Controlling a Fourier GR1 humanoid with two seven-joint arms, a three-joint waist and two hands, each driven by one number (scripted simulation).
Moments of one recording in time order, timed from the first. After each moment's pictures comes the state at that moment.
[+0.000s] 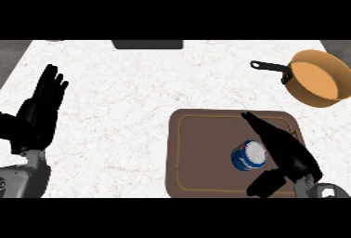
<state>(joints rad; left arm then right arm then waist) -0.18 0.30 0.02 -1.62 0.17 0.21 0.18 -0.12 -0.39 0.35 -1.85 0.45 0.35 0.70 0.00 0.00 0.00</state>
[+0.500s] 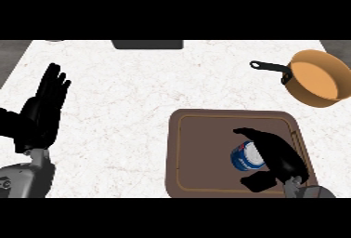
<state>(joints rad) -0.19 0.25 0.04 -1.63 0.12 0.21 0.22 -0.08 -0.34 0.36 -1.75 0.58 0.35 0.58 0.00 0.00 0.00</state>
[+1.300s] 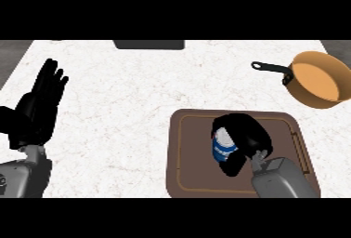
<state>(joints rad) -0.22 0.24 0.08 -1.64 0.11 0.16 0.25 -0.30 -0.18 0.38 -1.58 0.72 0.42 0.52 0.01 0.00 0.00</state>
